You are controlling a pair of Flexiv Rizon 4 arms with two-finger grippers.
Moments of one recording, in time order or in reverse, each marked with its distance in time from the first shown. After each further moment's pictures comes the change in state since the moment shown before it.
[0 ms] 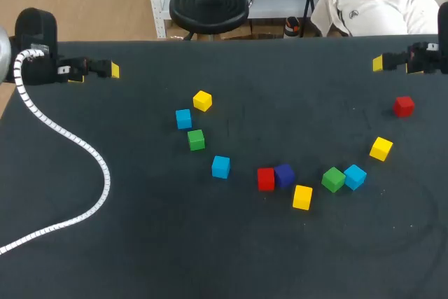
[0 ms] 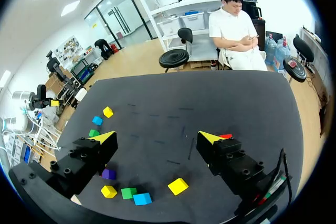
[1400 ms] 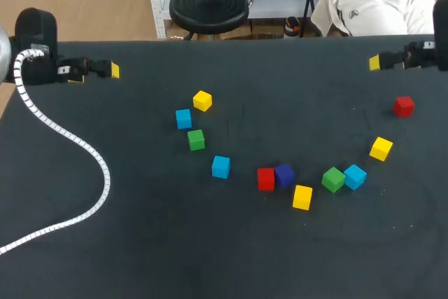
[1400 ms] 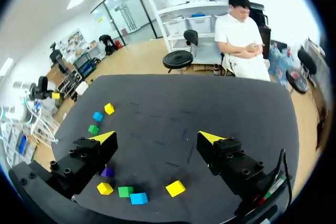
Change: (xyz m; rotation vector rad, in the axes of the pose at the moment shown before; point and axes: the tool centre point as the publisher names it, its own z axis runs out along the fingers) left arm 0.000 0.000 0.000 0.000 0.000 0.000; right arm -0.006 0.010 0.000 -0.002 0.015 -0.102
